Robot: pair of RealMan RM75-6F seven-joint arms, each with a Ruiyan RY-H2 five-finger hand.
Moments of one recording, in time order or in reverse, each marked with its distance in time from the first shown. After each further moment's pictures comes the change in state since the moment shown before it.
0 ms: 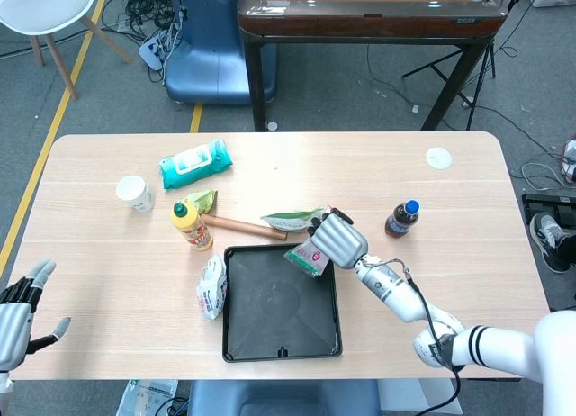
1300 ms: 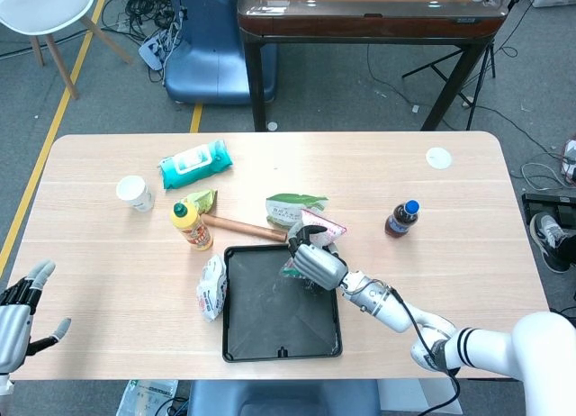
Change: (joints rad) left arm 0.006 -0.005 0.004 -0.009 0.005 0.013 -0.002; right arm 0.006 -0.082 -0.052 0.107 -0.271 0.056 -0.367
